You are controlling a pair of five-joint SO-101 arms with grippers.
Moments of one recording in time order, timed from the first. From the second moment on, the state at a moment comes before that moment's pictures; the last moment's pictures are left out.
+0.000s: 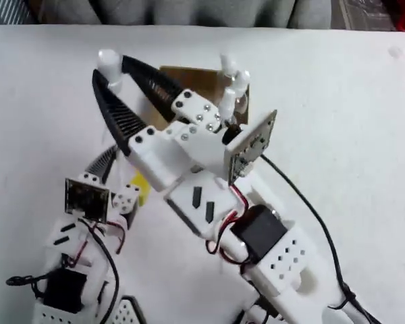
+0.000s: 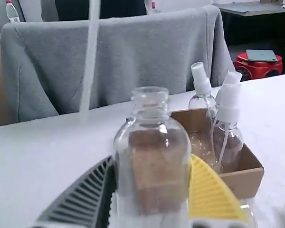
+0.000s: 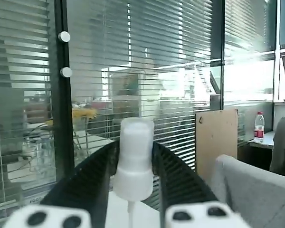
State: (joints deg) left arm 8.4 -104.3 81.1 44.2 -2.4; right arm -47.9 -45.1 28.0 4.0 -2.8
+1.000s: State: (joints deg) left arm 8.3 -104.3 83.5 44.2 -2.4; right arm -41.6 -44.9 26.7 12.6 2.6
